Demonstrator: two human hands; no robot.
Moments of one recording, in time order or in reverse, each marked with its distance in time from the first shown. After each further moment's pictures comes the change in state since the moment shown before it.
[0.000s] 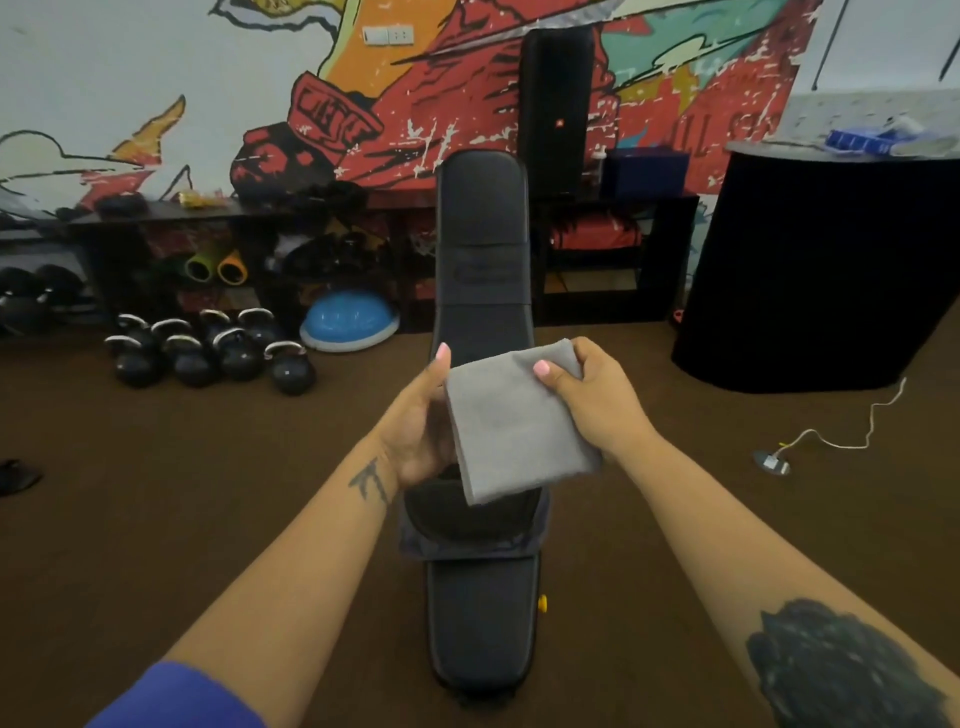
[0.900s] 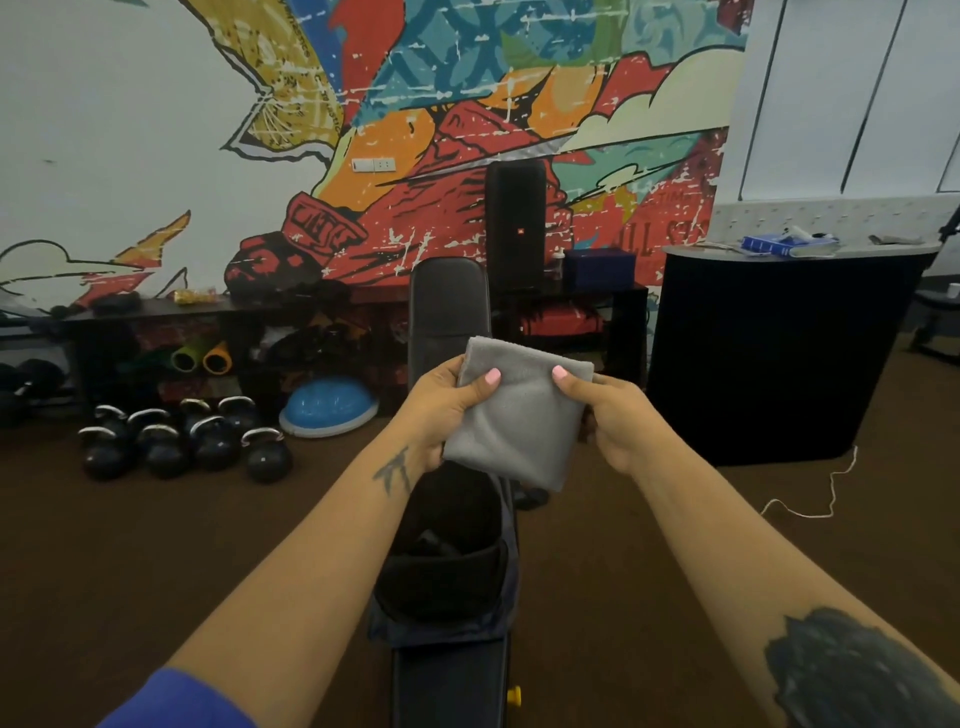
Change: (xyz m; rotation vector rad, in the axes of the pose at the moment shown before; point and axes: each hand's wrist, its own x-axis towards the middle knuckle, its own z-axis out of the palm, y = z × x) left_hand 0.005 0.058 0.103 0.256 0.085 0.363; right_hand -0.027 -0.052 -0.103 0.595 0.013 0.164
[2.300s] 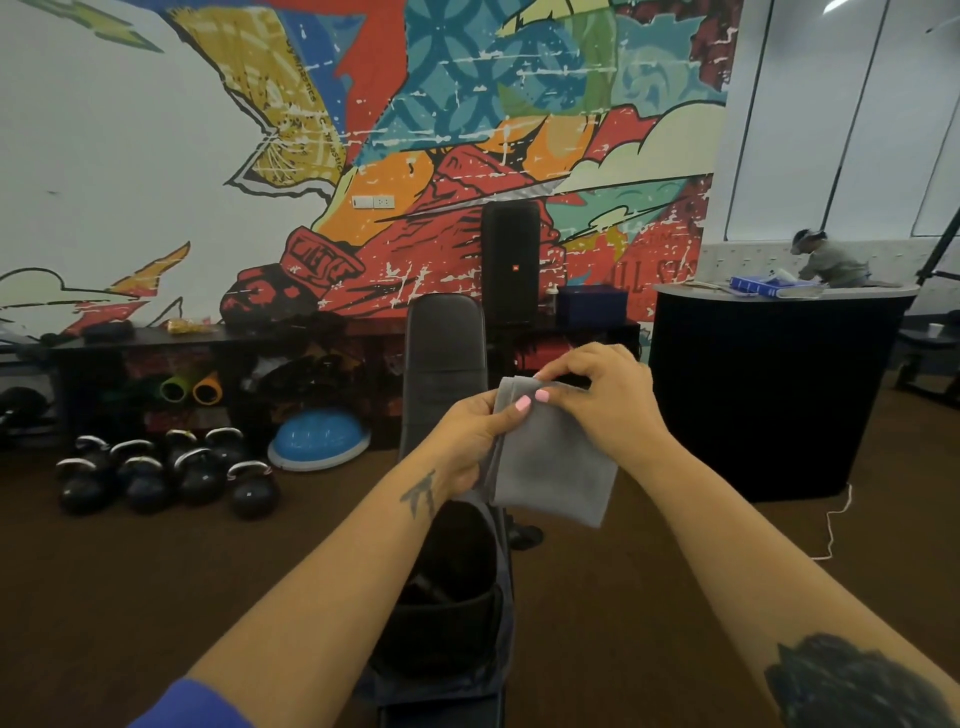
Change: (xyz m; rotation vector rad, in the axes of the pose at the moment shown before) left_hand 0.024 0.007 0.020 -0.005 -0.137 -0.070; right_hand 0.019 -0.042 0.006 -1.027 0.212 -0.661
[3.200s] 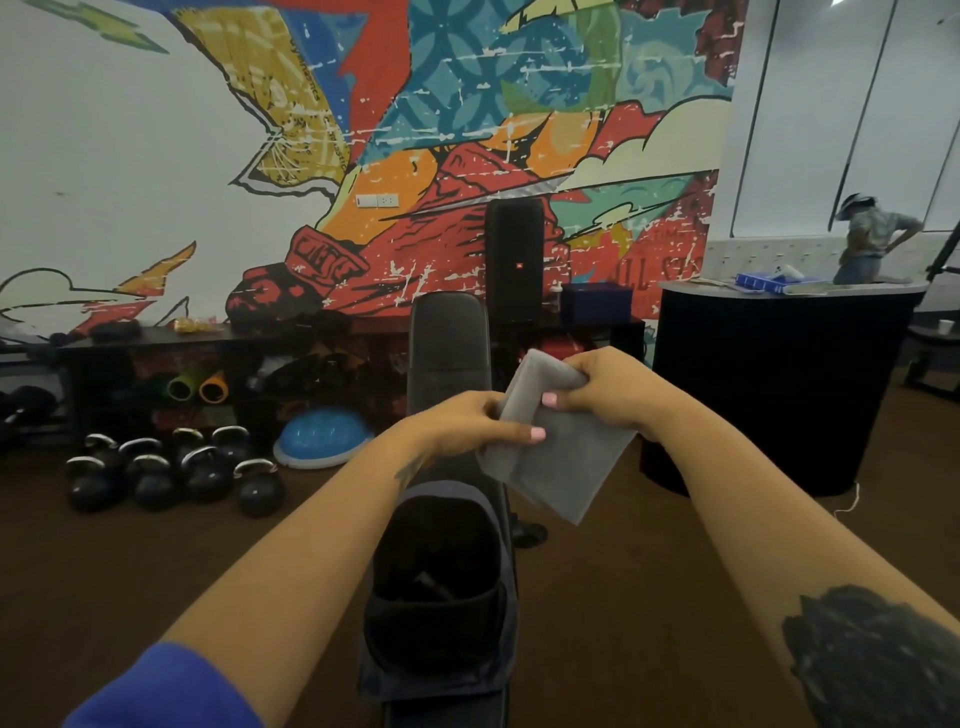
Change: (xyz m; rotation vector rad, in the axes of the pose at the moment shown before) left_hand -0.006 0.035 -0.011 0.759 -0.175 -0.090; right_hand 0.018 -0.011 -0.022 0.103 -0.493 0.221
